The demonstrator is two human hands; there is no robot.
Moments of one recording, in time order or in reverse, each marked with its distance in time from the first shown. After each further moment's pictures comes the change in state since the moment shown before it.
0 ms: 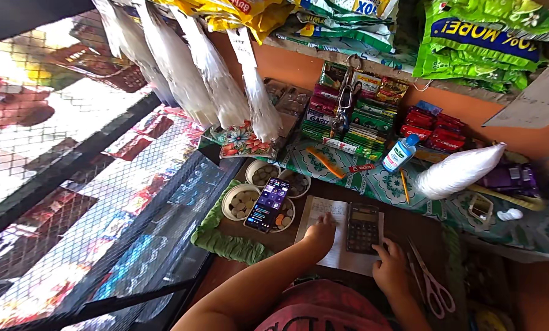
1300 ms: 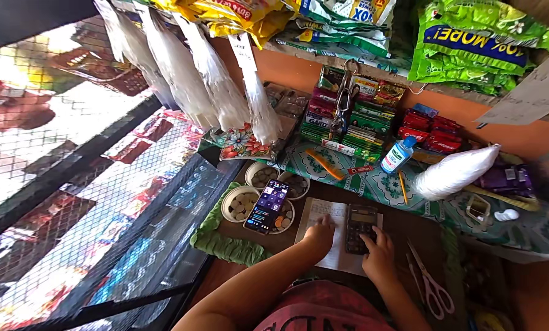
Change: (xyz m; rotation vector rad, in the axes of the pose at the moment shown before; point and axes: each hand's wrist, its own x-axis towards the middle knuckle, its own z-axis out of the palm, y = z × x) left_hand 0.007 -0.002 0.004 0.033 -0.009 -0.003; right_hand 0.036 -0.049 -0.011 -0.049 -0.086 -0.003
